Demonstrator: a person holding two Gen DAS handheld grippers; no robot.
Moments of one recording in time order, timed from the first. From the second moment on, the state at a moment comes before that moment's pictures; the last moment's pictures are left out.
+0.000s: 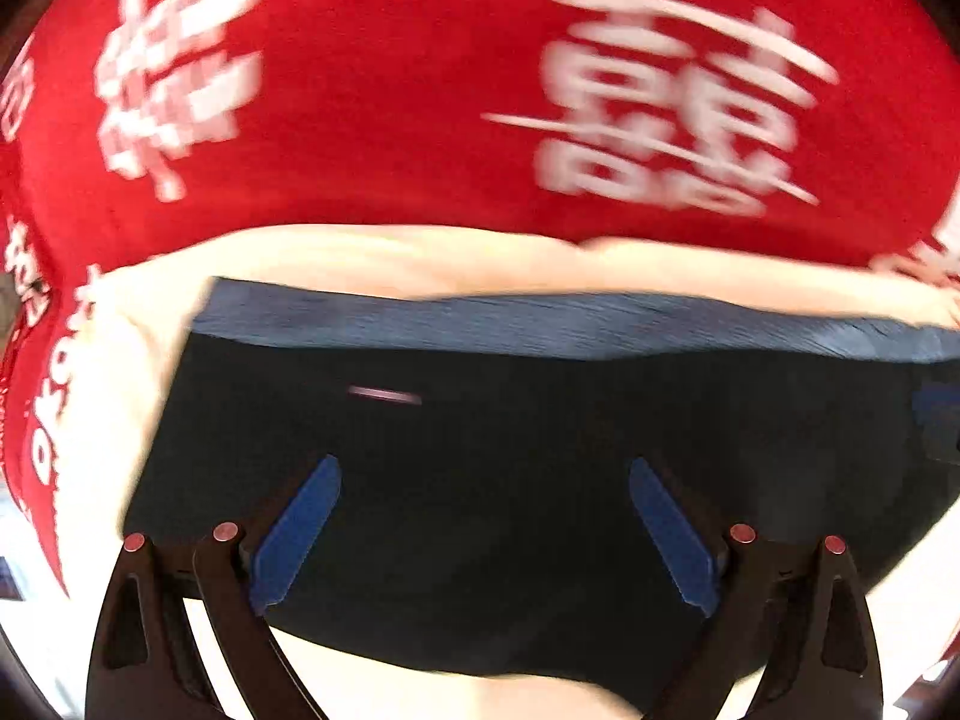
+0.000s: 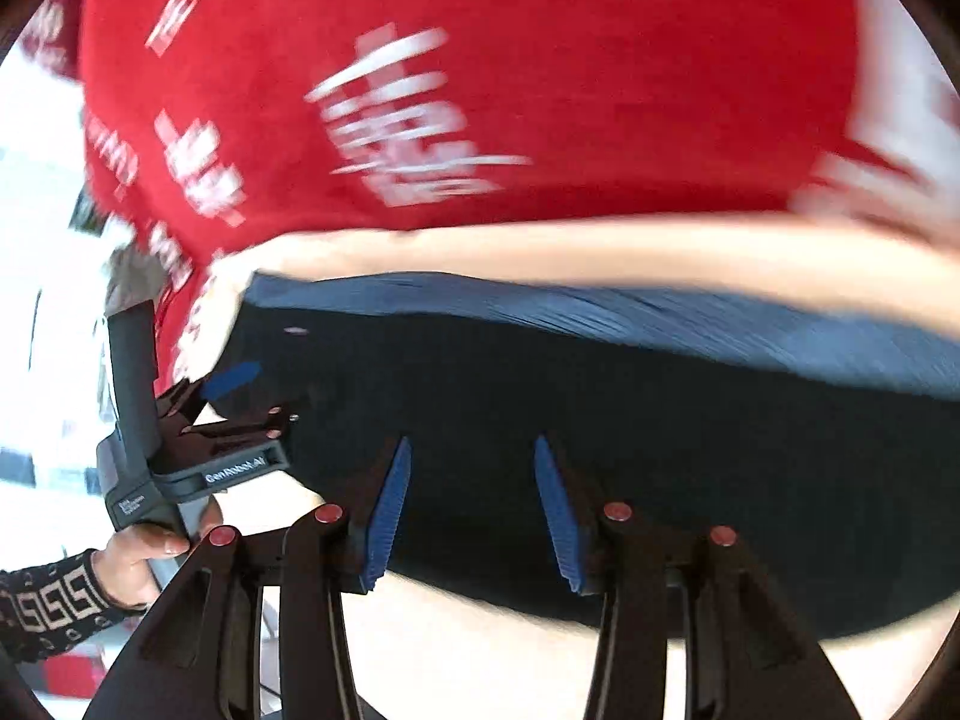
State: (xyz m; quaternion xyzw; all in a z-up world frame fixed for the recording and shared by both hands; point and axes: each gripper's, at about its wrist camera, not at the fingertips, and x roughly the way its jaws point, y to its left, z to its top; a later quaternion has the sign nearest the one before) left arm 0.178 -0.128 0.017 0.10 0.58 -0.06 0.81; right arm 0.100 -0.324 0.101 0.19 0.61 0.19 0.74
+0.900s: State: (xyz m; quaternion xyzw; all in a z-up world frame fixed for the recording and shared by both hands) left arm 0.152 0.064 -0.015 -0.04 0.56 -0.02 0.83; right arm 0.278 0.012 0.023 0.00 0.67 0.37 0.64
